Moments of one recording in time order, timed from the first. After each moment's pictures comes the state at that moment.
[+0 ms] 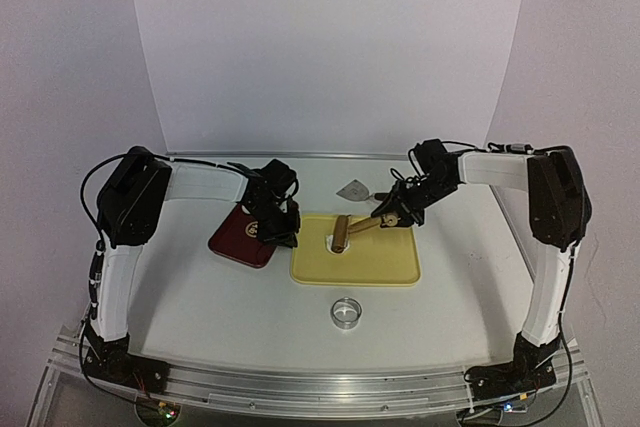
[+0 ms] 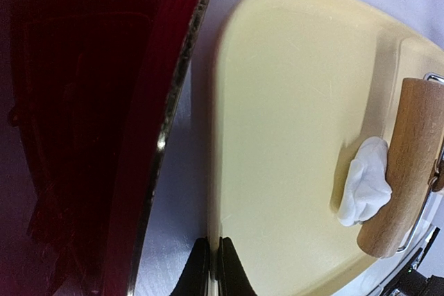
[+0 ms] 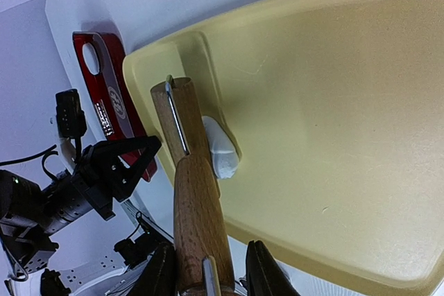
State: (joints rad) left arm -0.69 2.19 1.59 -0.57 0.24 -0.72; right arm 0.36 2.02 1.45 -0.62 -0.67 0.82
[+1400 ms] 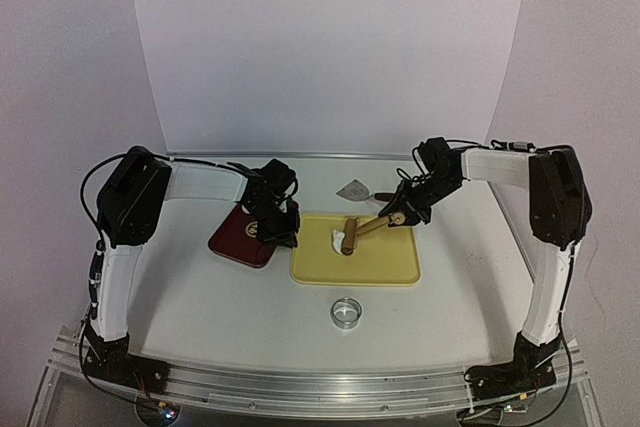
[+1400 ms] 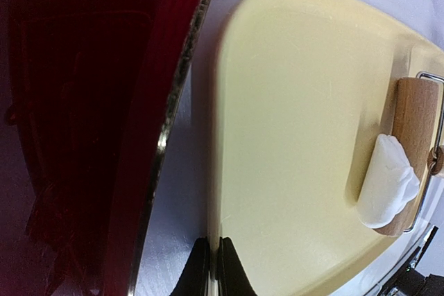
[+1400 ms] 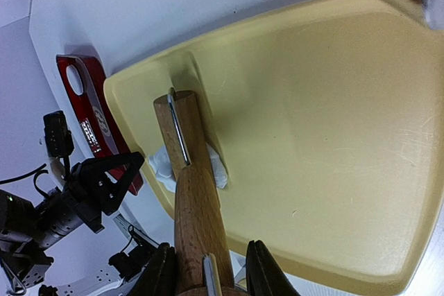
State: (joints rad) left arm -0.69 2.19 1.59 -0.56 0.25 -0.72; right arm 0.33 2.04 1.49 -0.69 -0.61 0.80
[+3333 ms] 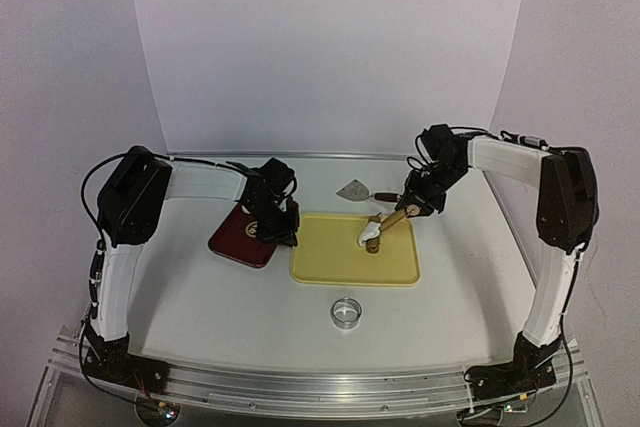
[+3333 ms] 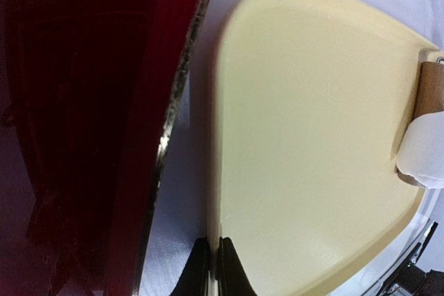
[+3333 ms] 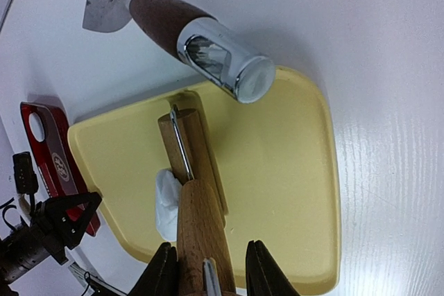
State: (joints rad) left arm -0.68 2.19 1.60 -0.56 0.27 -0.70; right arm 0.34 1.98 1.56 -0.83 -0.30 0.74
